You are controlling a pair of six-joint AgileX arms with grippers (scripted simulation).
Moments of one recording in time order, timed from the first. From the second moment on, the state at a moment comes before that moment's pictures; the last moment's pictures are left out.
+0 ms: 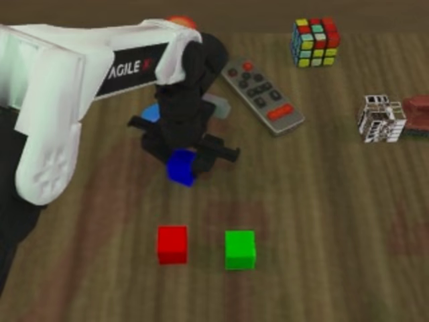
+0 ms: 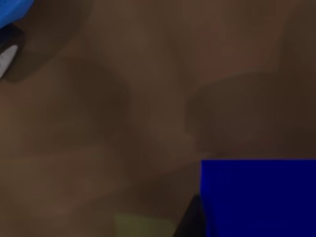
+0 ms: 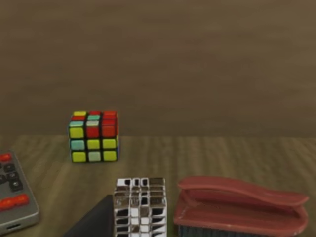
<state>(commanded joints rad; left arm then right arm) -0.52 2.46 1.90 -1.01 0.01 -0.06 0.01 0.00 0.00 0.00 0.00 0.00</state>
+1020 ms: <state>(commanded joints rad) -0.50 2.39 2.06 -1.24 0.00 -0.06 0.01 0.00 0.00 0.00 0.00 0.00</state>
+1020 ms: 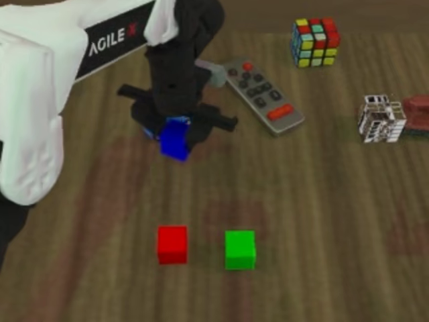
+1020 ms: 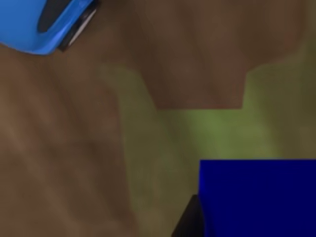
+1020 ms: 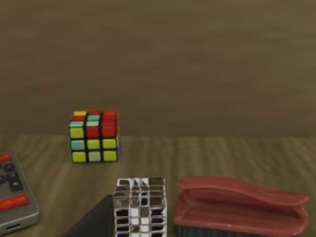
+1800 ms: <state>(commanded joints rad) -0.70 2.41 2.12 -1.29 -0.01 -0.44 0.01 0.00 0.00 0.00 0.00 0.00</state>
